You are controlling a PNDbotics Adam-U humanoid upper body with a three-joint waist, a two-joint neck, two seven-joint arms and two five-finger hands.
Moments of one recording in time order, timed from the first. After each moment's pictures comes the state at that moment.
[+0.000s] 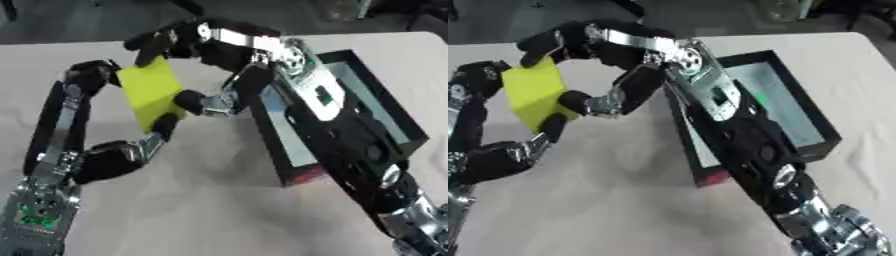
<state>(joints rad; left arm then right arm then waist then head) -0.64 0.08 -0.29 -1.75 -0.40 -0.19 0.02 -1.00 -0.35 0.27 -1.51 -0.25 -0.33 0.85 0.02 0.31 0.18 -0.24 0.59</state>
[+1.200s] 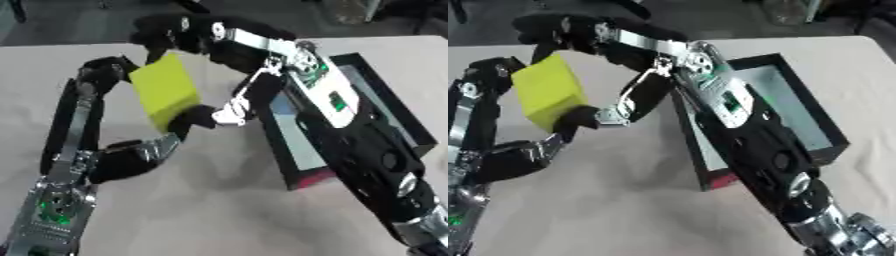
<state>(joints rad) -0.64 0.07 -0.30 -1.75 -0.41 -0.20 0.08 -0.99 -0.36 0.29 -1.55 -0.22 -0.40 0.78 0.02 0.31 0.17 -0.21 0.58</state>
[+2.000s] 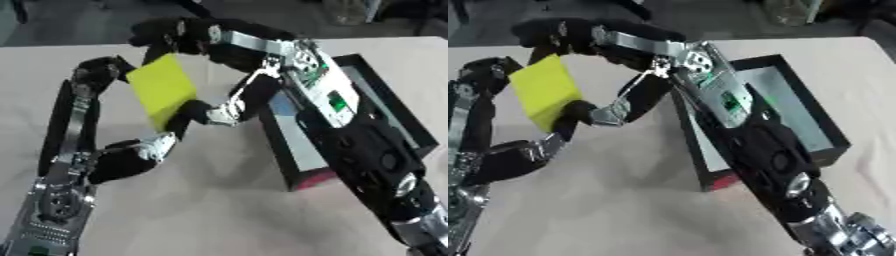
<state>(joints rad) -0.64 0.07 -0.29 -1.75 -0.45 -0.23 0.10 -1.00 -0.36 0.29 -1.55 -0.18 -0.38 0.80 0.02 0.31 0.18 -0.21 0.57</state>
